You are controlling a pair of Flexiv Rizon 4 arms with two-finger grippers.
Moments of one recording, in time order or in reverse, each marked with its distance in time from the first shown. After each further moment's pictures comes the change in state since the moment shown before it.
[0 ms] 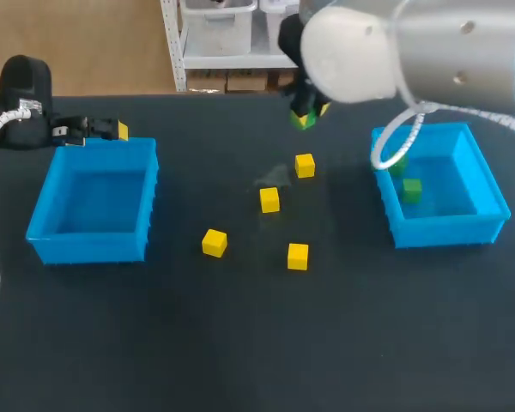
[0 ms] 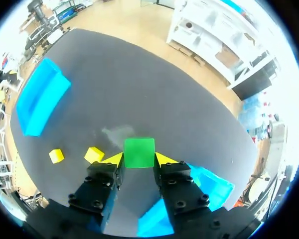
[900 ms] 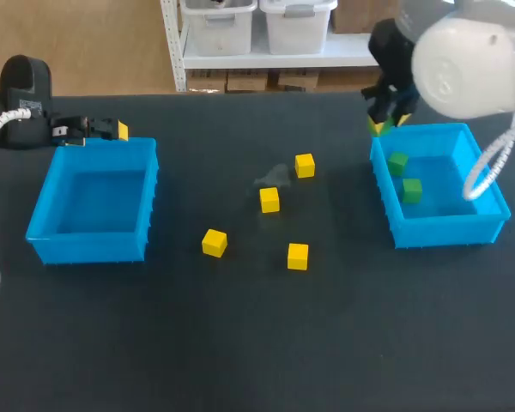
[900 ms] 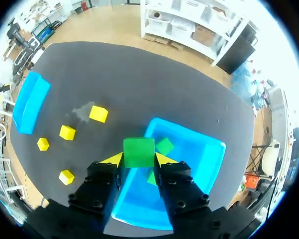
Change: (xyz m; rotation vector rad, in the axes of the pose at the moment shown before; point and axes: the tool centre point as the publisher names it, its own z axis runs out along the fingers) left arm 0.000 0.000 0.000 0.000 0.000 0.000; right arm 0.090 -0.080 -0.015 0.014 -0.014 0.225
